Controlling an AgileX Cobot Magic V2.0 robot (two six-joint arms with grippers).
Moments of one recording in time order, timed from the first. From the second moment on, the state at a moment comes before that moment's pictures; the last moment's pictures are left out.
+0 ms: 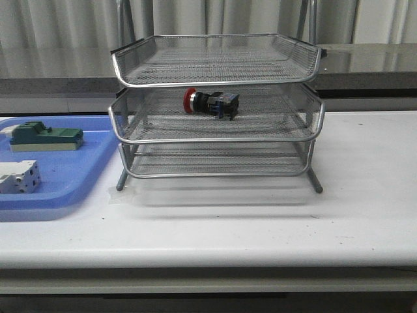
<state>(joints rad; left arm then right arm) 0.02 0.13 -0.24 -0.59 0.24 0.58 0.02 0.46 -0.61 0.30 0.68 -0.44</state>
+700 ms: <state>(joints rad) 0.02 0.13 -0.24 -0.59 0.24 0.58 0.06 0.06 -0.12 0.00 0.24 0.06</state>
